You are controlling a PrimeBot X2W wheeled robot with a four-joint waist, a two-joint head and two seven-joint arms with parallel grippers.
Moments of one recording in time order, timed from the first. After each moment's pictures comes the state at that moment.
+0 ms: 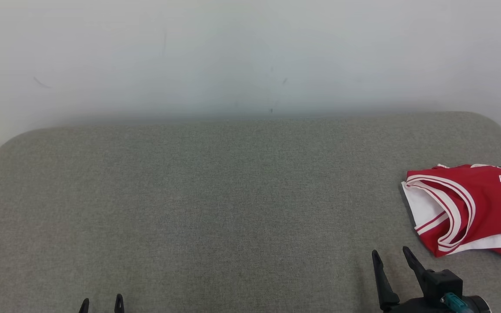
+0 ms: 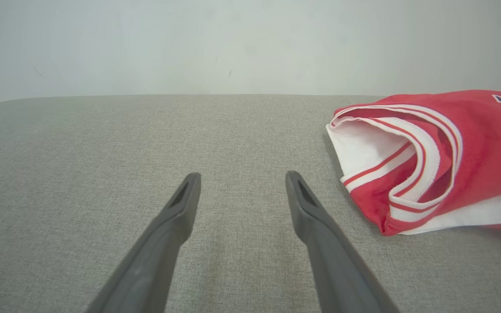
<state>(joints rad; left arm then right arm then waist) -0.04 0.05 0.06 0.32 -0.06 0.05 -0.26 -0.12 -0.12 0.17 0.41 0.05 0.13 -0.26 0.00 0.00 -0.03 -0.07</state>
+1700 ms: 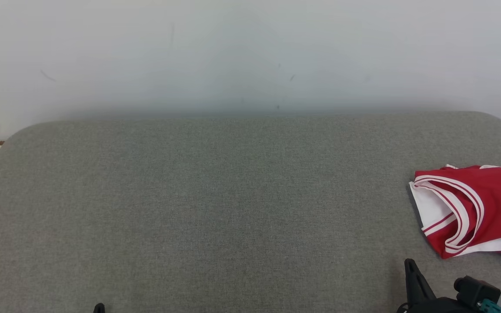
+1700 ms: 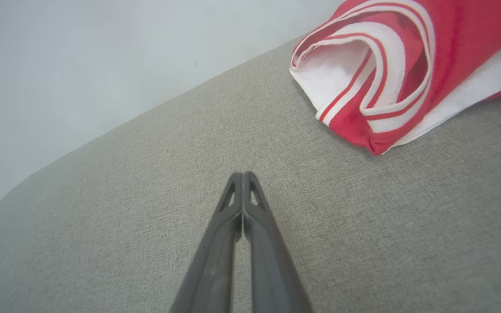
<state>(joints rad) -0.04 0.04 0.07 0.33 -0.44 -0.01 -0.17 -0.09 -0.10 0.11 0.40 0.43 0.13 -0.16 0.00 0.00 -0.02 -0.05</state>
